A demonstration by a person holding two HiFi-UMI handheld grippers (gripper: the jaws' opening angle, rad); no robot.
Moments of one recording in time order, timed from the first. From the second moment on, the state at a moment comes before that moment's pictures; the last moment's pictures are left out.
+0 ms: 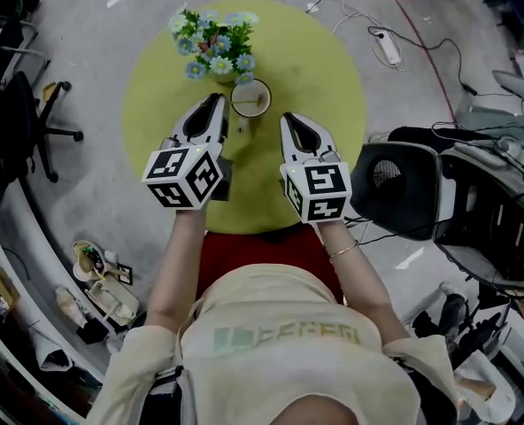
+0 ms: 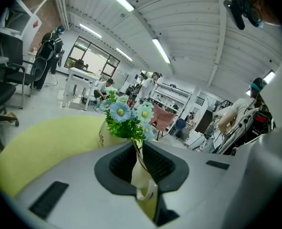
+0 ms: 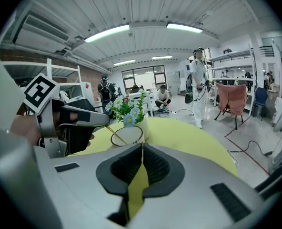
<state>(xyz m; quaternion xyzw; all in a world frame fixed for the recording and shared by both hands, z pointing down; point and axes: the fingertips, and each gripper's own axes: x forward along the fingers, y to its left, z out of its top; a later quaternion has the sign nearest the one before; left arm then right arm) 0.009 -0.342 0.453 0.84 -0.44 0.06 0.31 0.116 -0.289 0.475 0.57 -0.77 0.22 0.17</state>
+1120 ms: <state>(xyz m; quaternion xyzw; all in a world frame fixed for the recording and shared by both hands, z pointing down) -0.018 -0.299 0.460 0.84 -0.44 0.06 0.32 0.090 -0.259 0.479 0.57 -0.77 0.22 0.18</state>
